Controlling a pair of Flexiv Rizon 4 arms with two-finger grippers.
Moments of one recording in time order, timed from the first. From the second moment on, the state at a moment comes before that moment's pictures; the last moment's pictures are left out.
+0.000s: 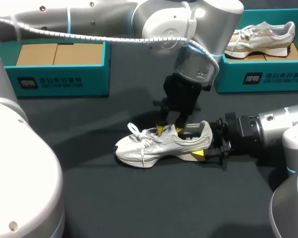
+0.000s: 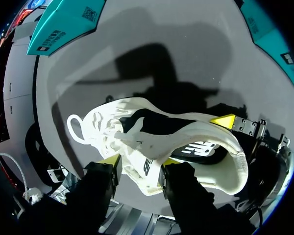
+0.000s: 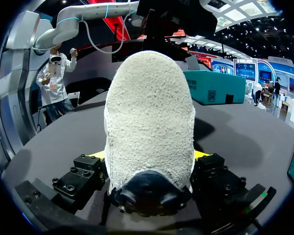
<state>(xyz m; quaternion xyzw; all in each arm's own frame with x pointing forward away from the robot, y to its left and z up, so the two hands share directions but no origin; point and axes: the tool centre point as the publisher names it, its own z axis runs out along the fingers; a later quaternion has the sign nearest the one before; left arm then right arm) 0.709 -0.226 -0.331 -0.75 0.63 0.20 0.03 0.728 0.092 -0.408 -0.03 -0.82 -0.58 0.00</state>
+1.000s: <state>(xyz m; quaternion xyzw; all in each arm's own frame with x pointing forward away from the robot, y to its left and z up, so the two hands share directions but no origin) 0.695 -0.162 -0.309 -0.79 0.60 0.11 -0.01 0.728 0.092 -0.408 -0.03 -0.82 -0.58 0.00</state>
